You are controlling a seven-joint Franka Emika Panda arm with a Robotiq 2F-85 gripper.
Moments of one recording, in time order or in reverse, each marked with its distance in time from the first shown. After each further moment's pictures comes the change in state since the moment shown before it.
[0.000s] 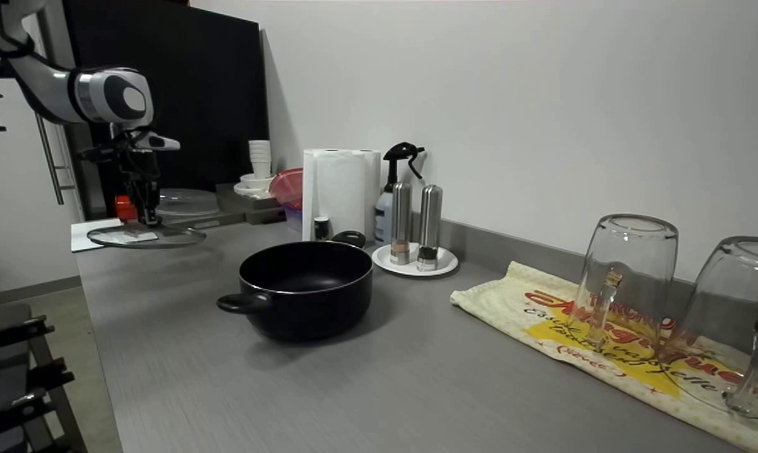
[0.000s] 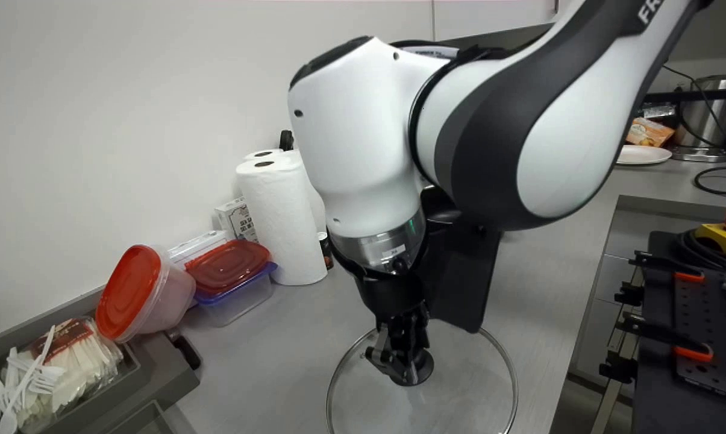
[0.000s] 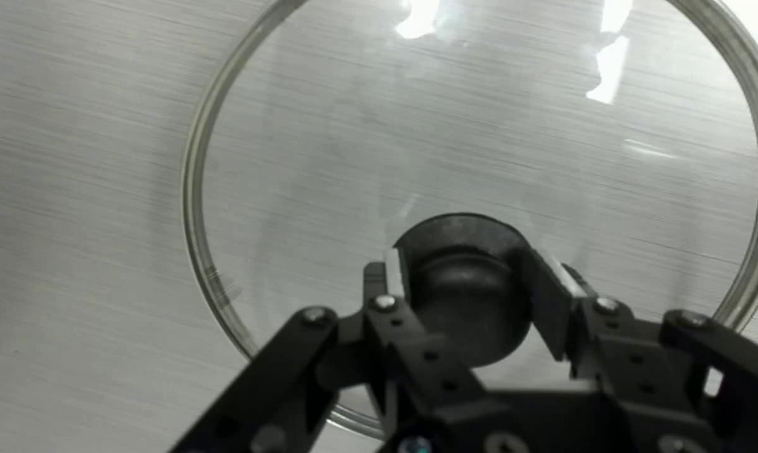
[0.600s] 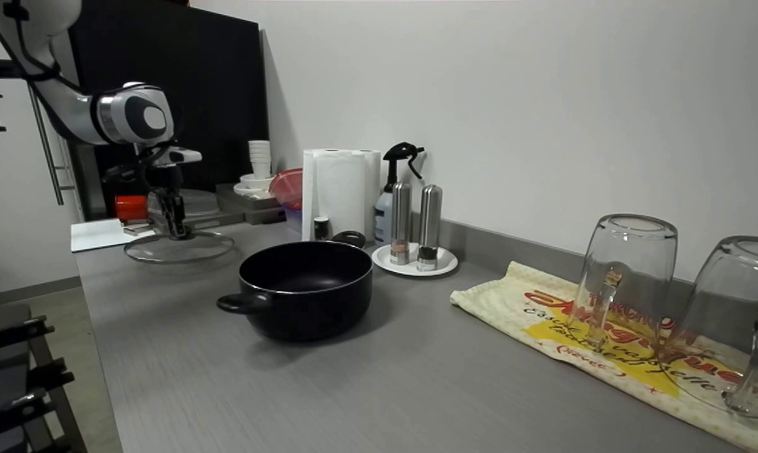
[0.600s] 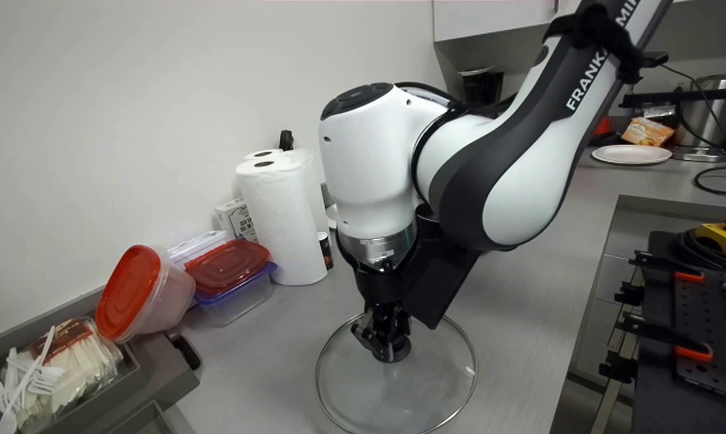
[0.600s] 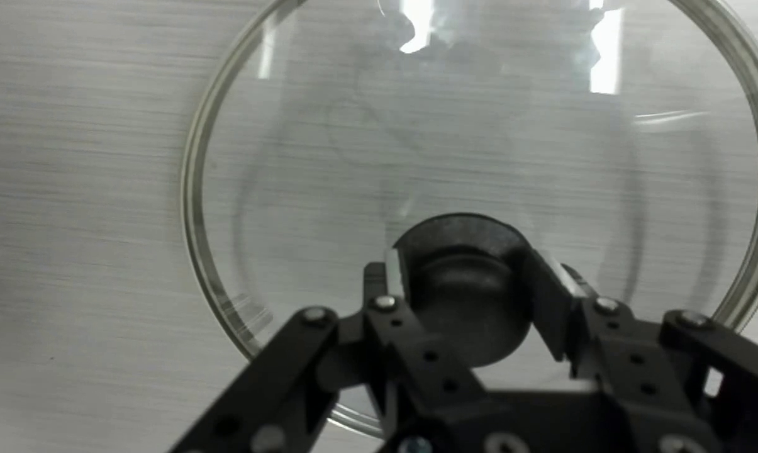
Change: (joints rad) arm 0.019 0.052 -0.129 -0.026 -0.041 0.201 0.114
